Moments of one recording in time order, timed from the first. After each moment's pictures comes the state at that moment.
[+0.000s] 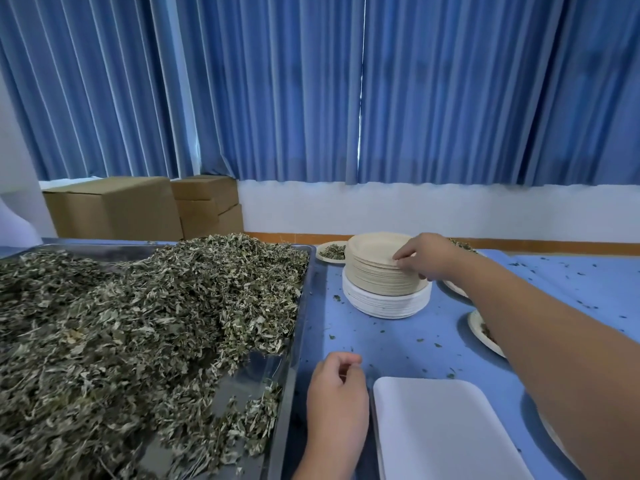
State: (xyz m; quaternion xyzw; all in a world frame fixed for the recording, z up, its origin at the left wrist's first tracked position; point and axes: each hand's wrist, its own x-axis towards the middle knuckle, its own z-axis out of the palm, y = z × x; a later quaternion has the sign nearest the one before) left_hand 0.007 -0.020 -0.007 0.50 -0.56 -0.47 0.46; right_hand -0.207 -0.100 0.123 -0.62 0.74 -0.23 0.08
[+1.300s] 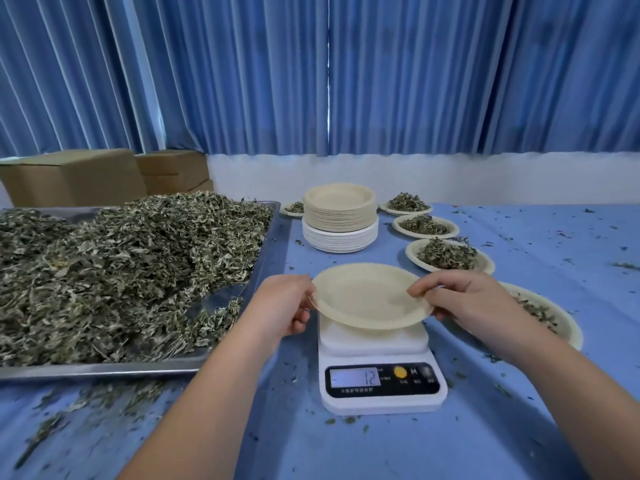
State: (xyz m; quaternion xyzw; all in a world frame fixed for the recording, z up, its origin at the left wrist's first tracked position) left_hand 0.033 0.025 0.041 0.50 -0.53 -0.60 0.34; right_hand -0.179 0.145 0.040 -0.50 0.64 -0.52 0.25
